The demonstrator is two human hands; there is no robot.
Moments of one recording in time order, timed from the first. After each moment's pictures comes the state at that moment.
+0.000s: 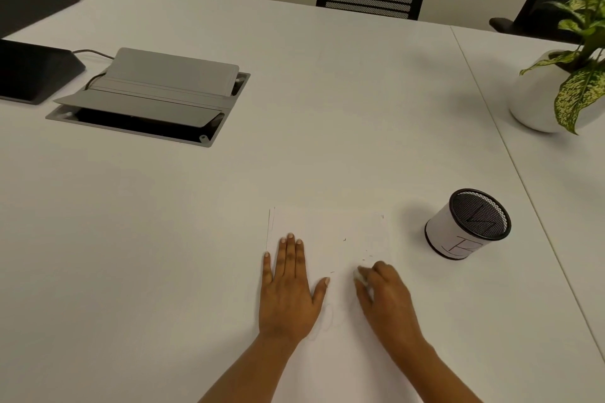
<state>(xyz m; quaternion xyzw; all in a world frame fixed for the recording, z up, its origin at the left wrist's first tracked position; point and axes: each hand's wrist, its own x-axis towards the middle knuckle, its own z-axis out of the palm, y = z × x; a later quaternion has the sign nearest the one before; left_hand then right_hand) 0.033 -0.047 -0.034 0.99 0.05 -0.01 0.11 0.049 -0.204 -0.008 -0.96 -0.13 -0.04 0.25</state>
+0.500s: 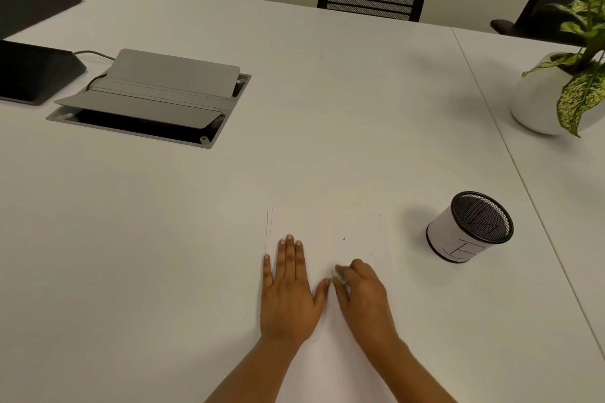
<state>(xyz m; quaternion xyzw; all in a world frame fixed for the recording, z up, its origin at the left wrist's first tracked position) 0.036 -0.049 -0.031 0.99 0.07 -0.02 0.11 0.052 -0.171 -0.016 -0.94 -0.11 -0.02 0.33</state>
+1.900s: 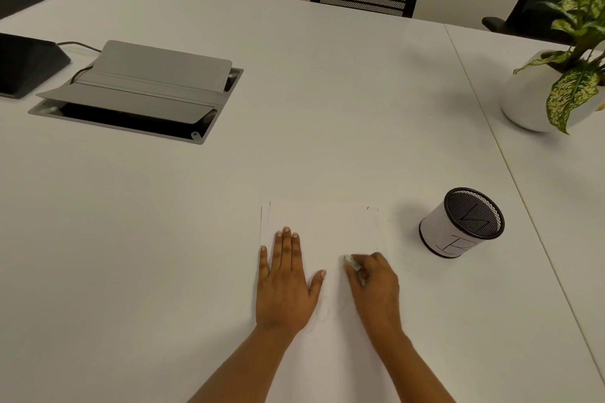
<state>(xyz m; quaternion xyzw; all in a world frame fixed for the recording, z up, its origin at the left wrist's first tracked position) 0.046 -0.048 -0.041 0.99 0.05 0.01 0.14 0.063 -0.187 -0.017 -0.92 0.03 -0.05 0.39</state>
